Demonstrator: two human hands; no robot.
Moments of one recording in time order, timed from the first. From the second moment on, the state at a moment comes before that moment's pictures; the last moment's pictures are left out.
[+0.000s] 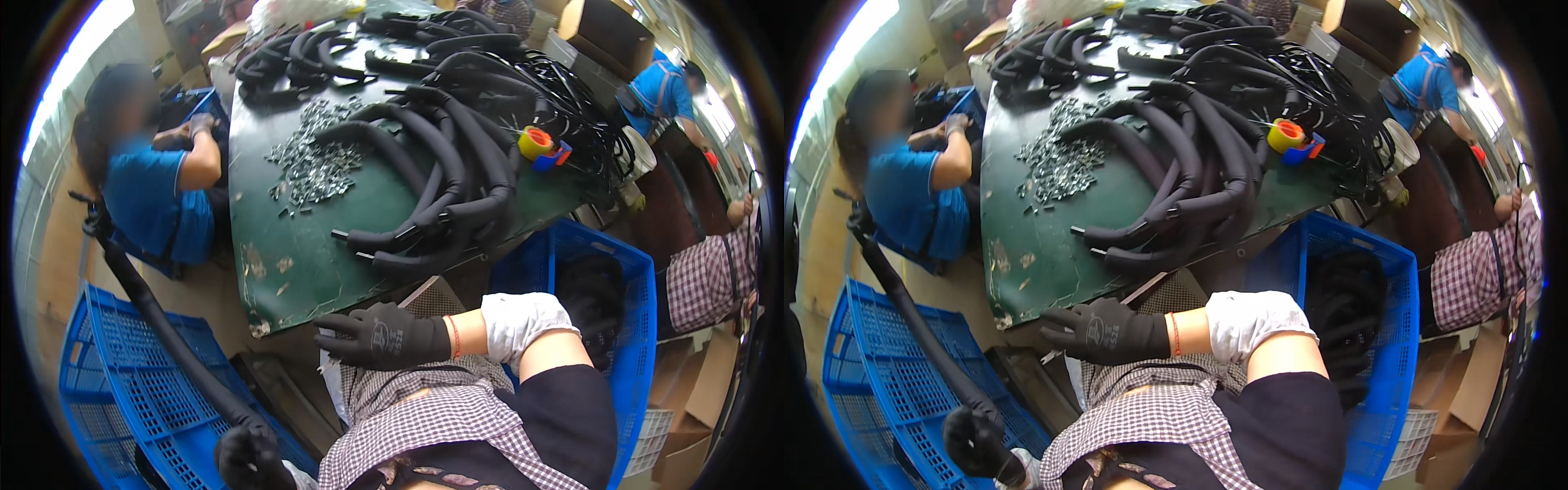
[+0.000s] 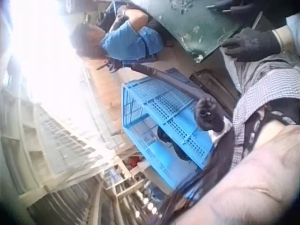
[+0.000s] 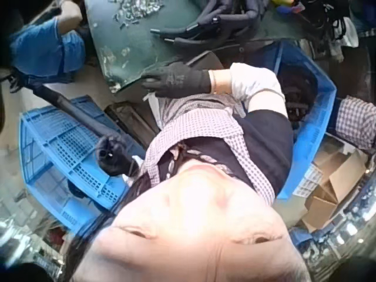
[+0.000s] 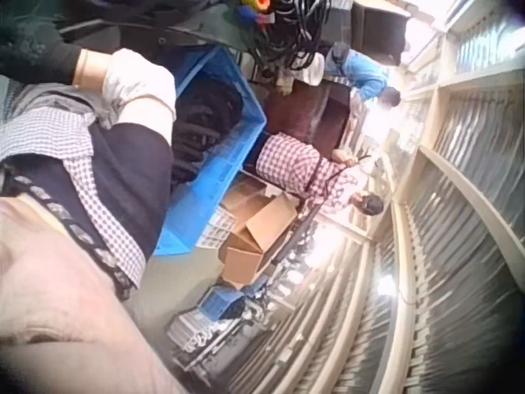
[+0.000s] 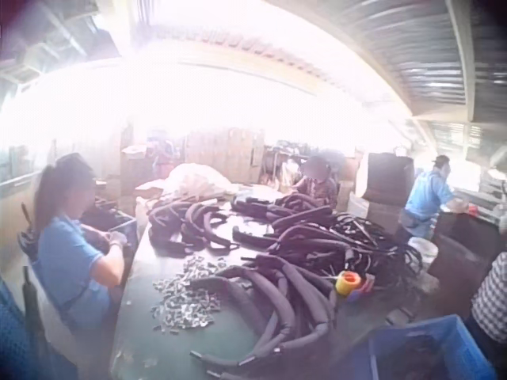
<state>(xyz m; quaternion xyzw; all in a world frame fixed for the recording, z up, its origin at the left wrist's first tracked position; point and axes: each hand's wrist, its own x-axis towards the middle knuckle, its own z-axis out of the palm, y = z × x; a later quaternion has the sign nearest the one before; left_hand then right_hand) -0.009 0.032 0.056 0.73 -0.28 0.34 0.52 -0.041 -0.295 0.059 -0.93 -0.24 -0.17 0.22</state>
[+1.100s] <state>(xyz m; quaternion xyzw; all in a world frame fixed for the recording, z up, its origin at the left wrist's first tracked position) -0.085 -0.270 0.089 0.54 -0.53 -0.46 0.46 -0.654 -0.231 -0.236 0.14 -0.94 0.30 -0.06</state>
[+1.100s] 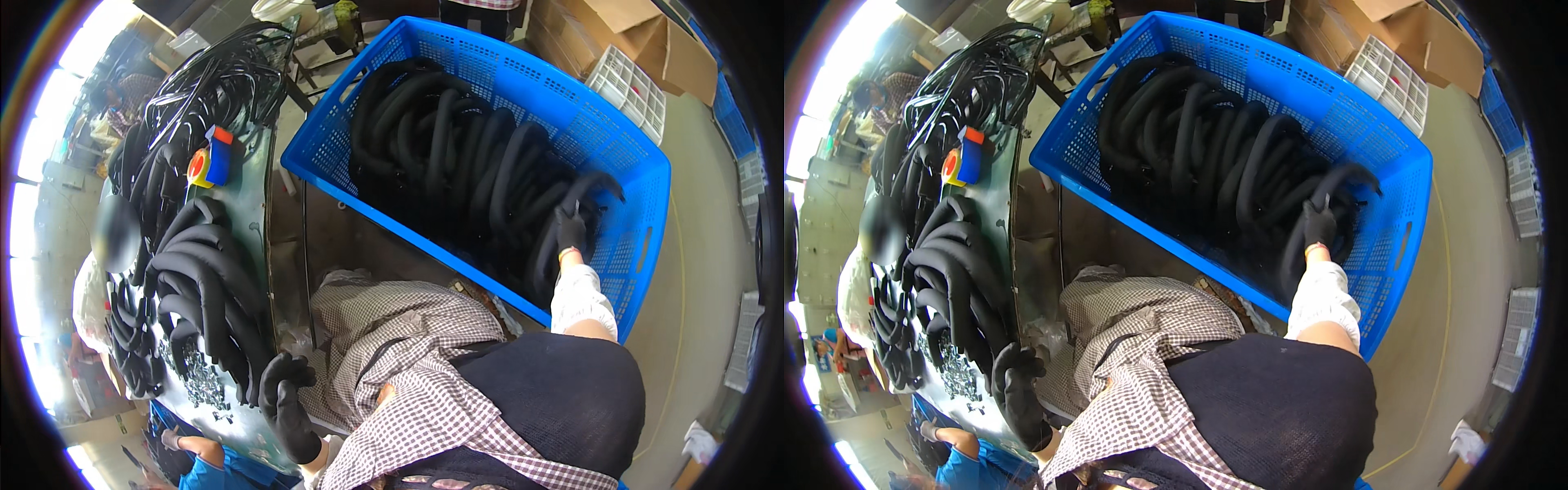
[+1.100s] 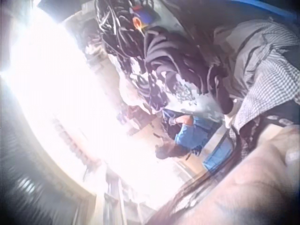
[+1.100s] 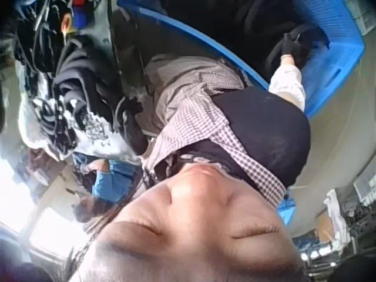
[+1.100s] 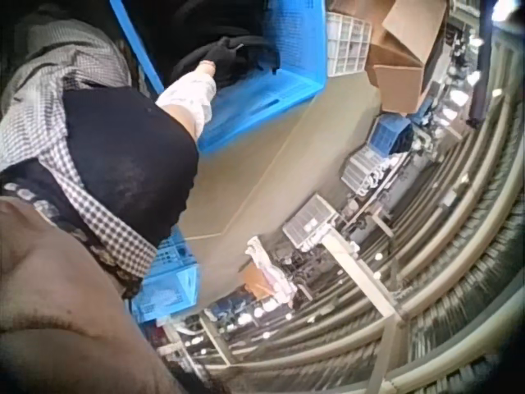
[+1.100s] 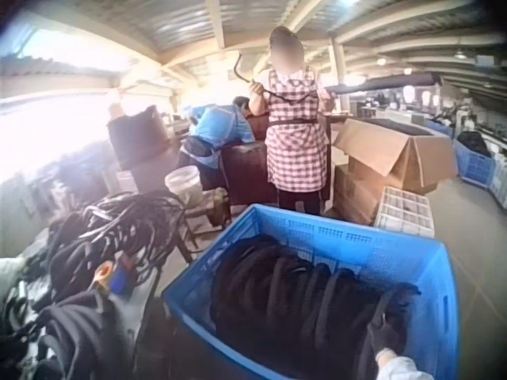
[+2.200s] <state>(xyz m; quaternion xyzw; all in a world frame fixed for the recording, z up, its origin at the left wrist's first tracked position) -0.012 -0.179 0.000 0.57 -0.26 -0.44 0.64 -0.105 -0.609 0.049 0.81 -0.37 0.17 -0.41</state>
